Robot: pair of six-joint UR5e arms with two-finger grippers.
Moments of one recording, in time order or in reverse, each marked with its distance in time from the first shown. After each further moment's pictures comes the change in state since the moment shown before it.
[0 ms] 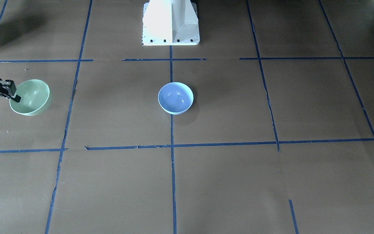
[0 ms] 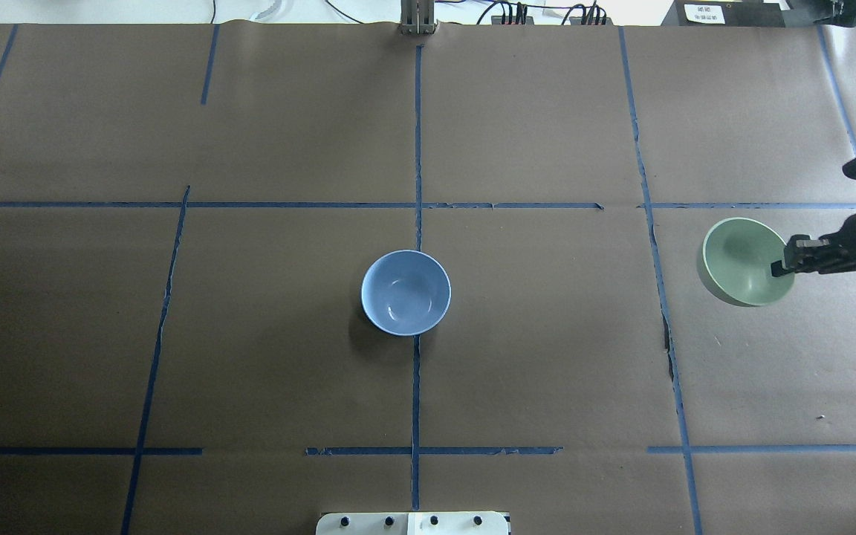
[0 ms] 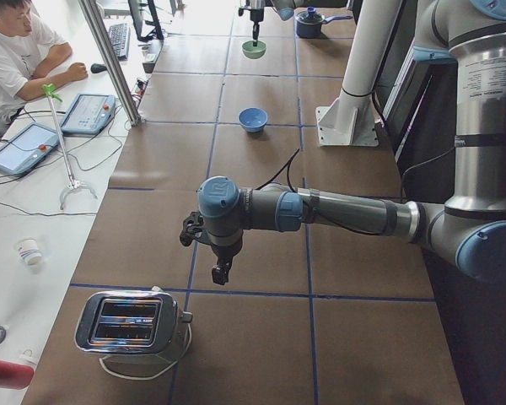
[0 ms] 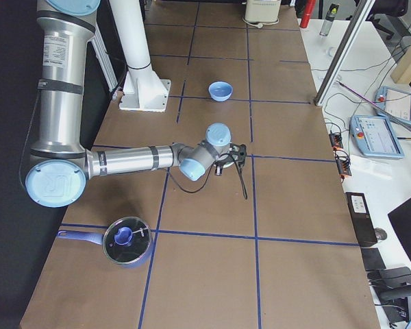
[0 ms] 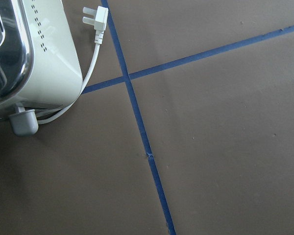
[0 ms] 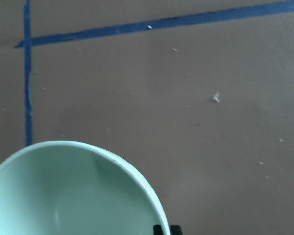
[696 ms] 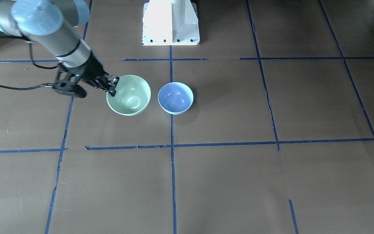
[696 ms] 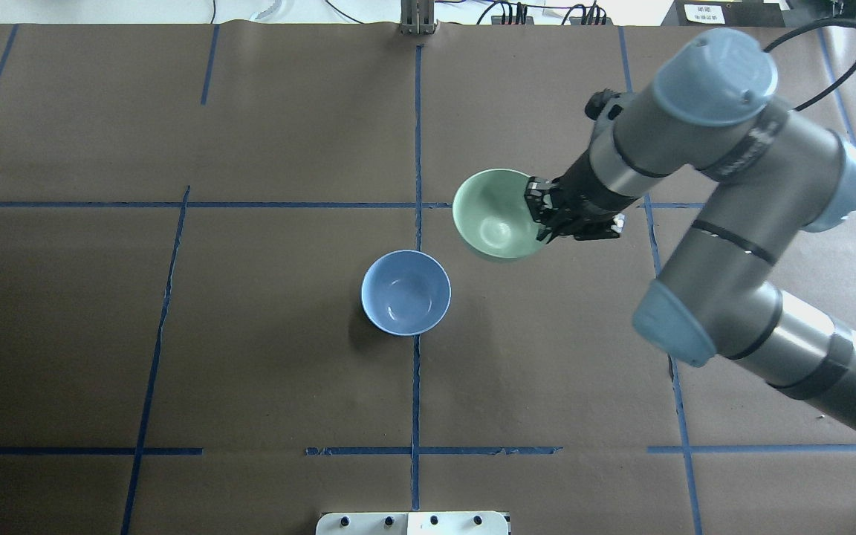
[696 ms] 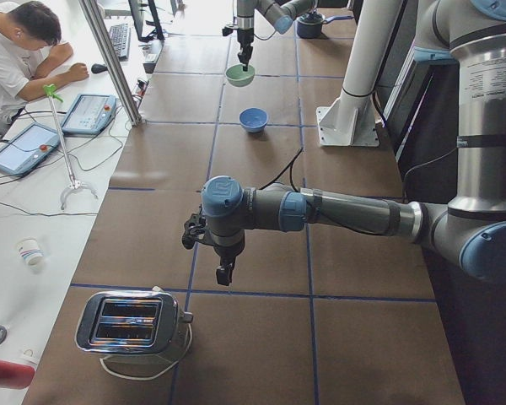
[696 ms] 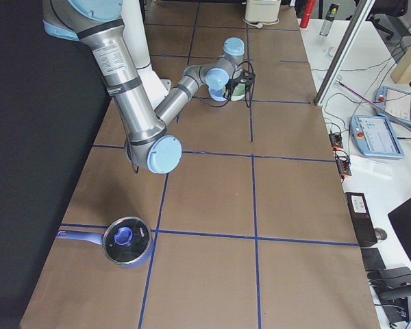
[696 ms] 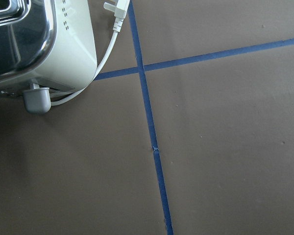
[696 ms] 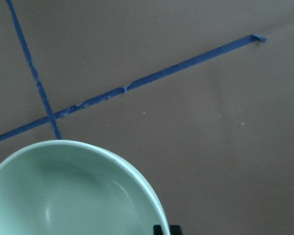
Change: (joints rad) left arm -0.004 0.006 -0.015 0.000 0.004 -0.050; right arm -0.324 0.600 0.069 -0.584 -0.231 0.479
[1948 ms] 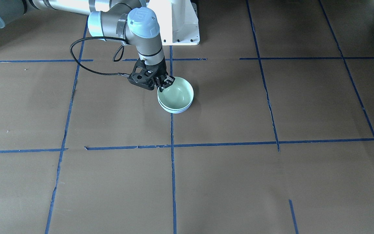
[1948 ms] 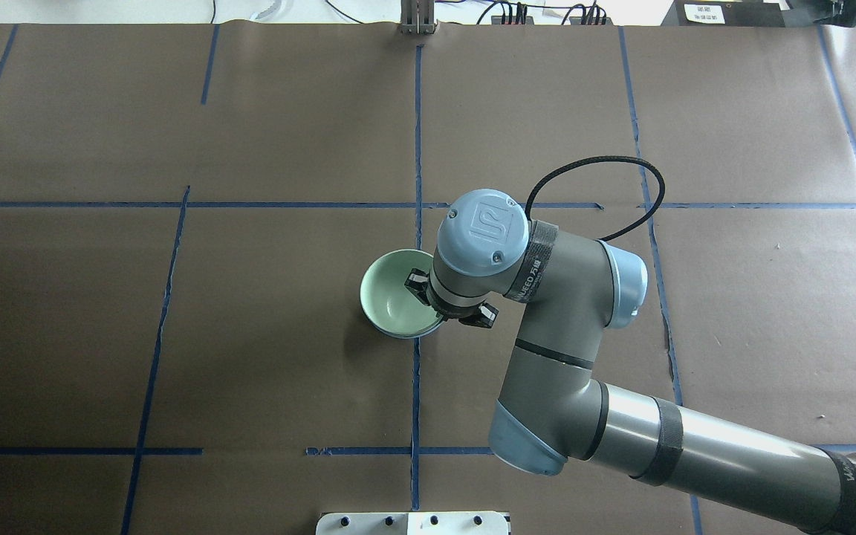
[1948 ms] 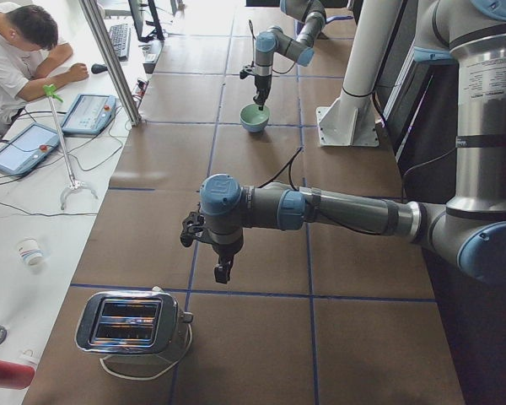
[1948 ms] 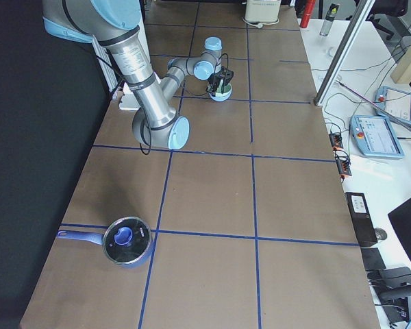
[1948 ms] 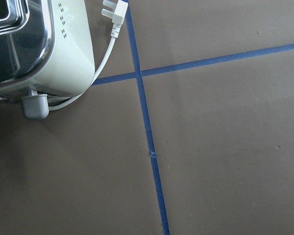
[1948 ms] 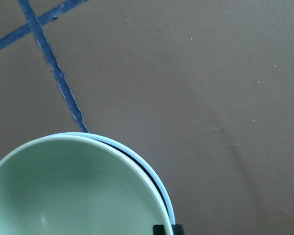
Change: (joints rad) left arm 0.000 -0.007 -0.001 0.001 -0.005 -0.002; right arm -0.254 0.147 -0.182 -0.010 -0.248 0.229
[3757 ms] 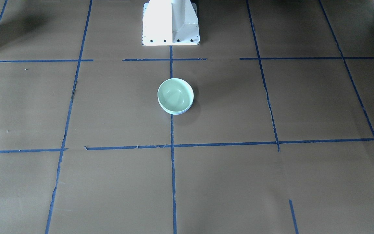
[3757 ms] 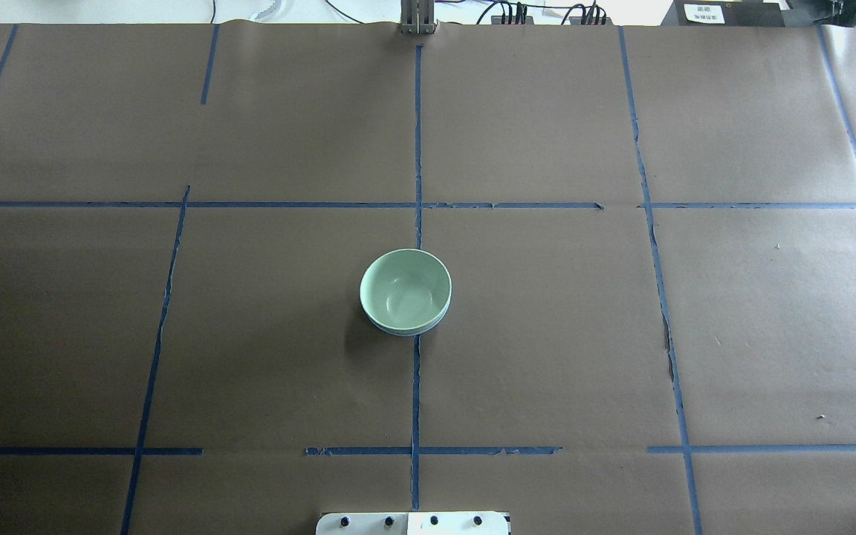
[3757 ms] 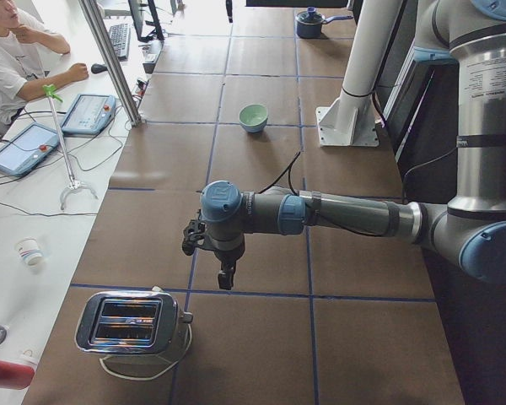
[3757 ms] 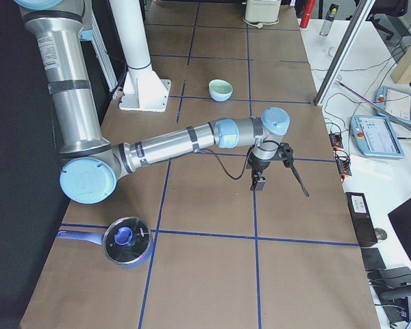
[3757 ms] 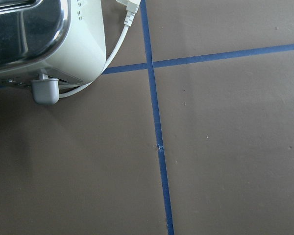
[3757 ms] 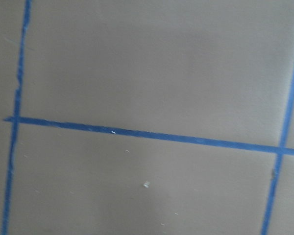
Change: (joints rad) left arm 0.003 0.007 0.035 -0.002 0.013 -0.038; right arm 0.972 -0.564 0.036 -0.229 0.469 -1.742
